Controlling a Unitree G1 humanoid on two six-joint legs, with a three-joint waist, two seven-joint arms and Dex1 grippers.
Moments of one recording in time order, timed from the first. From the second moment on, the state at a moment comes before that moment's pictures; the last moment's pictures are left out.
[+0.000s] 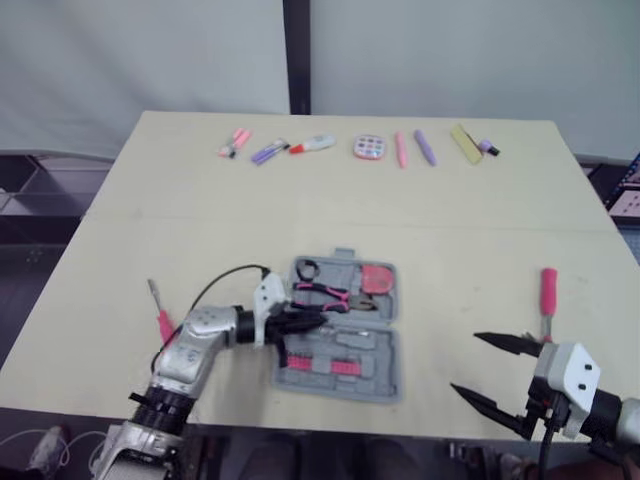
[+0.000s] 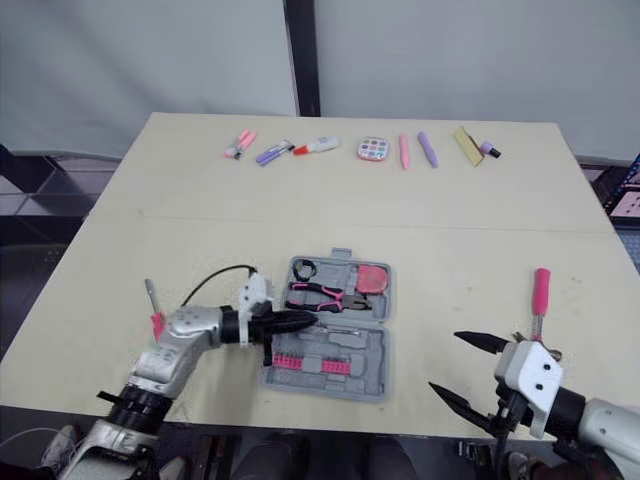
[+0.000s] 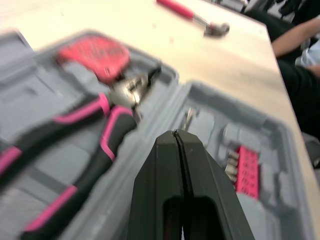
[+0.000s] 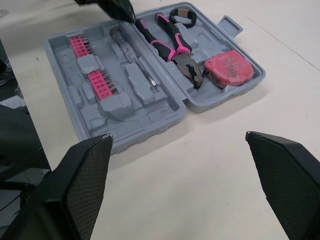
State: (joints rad) left arm -0.31 0.41 -0.14 0.04 -0.31 0.29 -1.01; right arm 0.55 -0.73 -0.43 -0.58 0.42 0.14 0.98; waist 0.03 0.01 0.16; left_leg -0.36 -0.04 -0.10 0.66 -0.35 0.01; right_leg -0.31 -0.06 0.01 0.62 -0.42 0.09
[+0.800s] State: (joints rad) left arm 0.25 0.75 0.30 -0.35 -0.50 0.30 -1.11; right arm 0.60 -0.70 -0.32 -0.64 0.41 0.17 0.98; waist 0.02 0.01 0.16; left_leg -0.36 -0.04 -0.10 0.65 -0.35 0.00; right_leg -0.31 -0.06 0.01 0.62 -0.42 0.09
